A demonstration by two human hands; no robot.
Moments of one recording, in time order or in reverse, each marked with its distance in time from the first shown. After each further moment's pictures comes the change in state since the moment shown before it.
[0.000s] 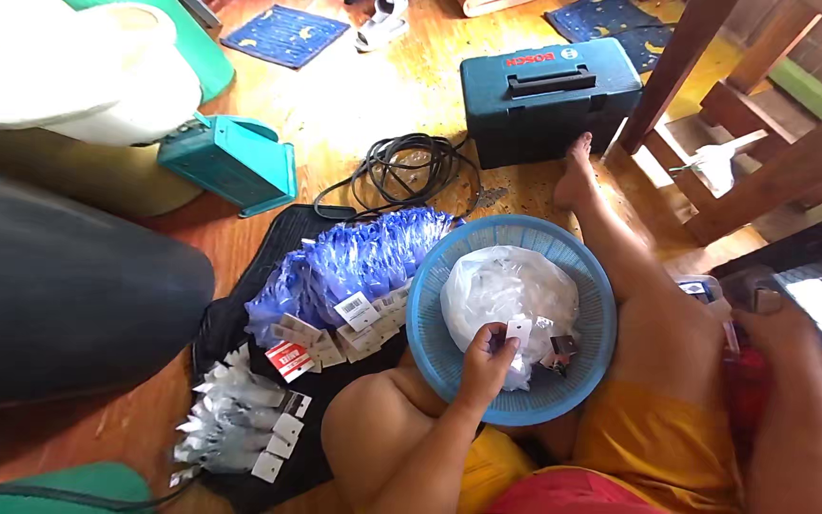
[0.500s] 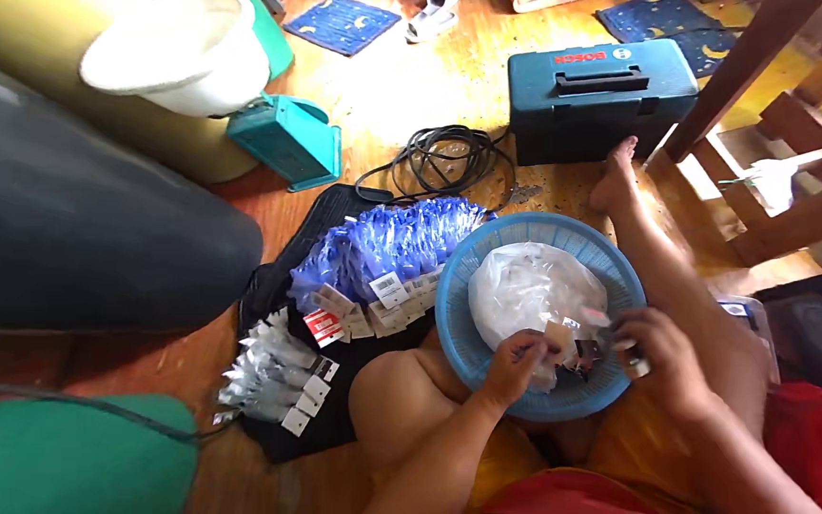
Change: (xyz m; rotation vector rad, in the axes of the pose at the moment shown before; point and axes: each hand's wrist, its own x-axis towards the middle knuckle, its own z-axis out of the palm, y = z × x) left_hand -0.009 -0.001 -0.009 -0.067 -0.236 0.107; right_hand -0.139 -0.143 0.065 0.348 -0.144 -1.334
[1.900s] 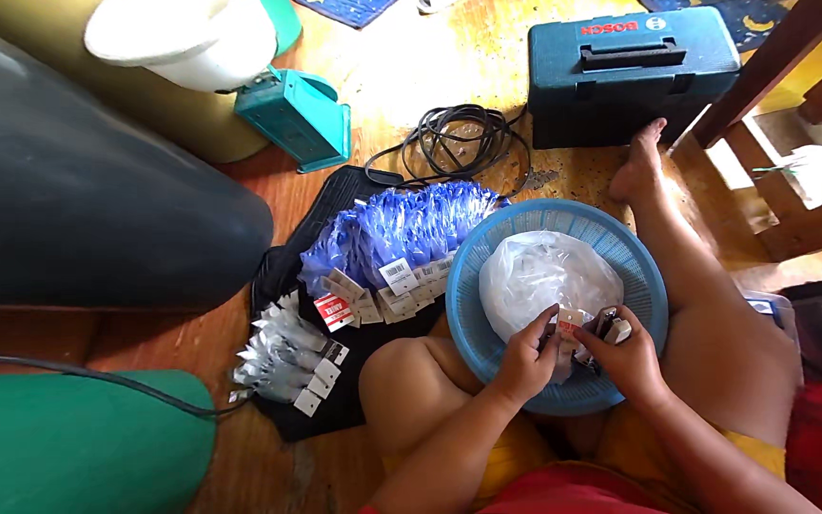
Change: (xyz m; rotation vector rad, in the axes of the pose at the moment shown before) left_hand 0.003 0.004 0.011 0.180 0.079 0.054; right_hand 0.005 -0.026 0.067 0.501 0.096 0.789
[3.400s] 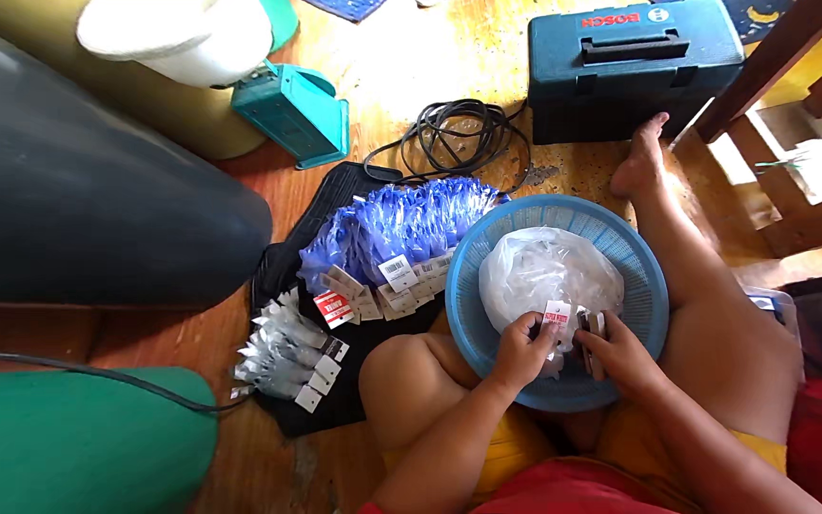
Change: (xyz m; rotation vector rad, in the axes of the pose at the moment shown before) left_hand 0.007 -0.003 -0.005 -0.018 0.102 -0.266; right_hand 0.008 0.002 -0.006 0.132 -0.270 0.512
